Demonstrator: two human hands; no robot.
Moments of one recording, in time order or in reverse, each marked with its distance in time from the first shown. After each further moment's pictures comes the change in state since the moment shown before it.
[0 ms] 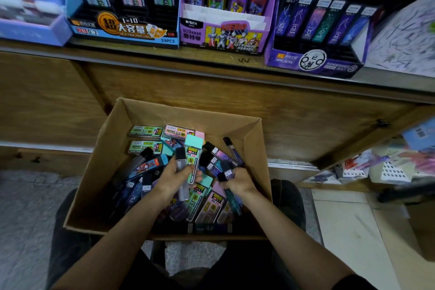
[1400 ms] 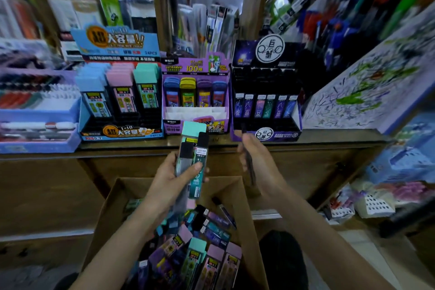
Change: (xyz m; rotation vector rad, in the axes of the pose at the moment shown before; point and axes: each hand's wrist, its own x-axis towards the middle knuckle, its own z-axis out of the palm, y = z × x) left_hand -0.061 0.185 0.021 -0.024 -0.167 0.501; right_hand -0.133 -0.178 -0.125 0.442 0.118 -0.616
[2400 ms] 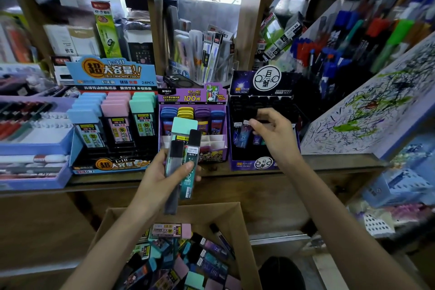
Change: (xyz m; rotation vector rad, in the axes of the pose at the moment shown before) left_hand 0.044 0.037 -0.016 -0.048 -0.016 0.131; right_hand 0.084 -0.058 -0.042 -0.213 0.161 -0.423
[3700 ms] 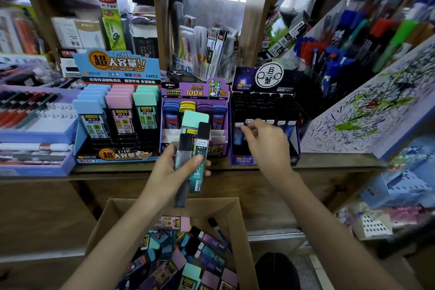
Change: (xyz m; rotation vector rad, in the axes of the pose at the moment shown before) left_hand -0.005 0.000 0.016 -0.026 -0.028 0.047; right_hand -0.023 -0.005 0.021 -0.874 0.092 -0.097
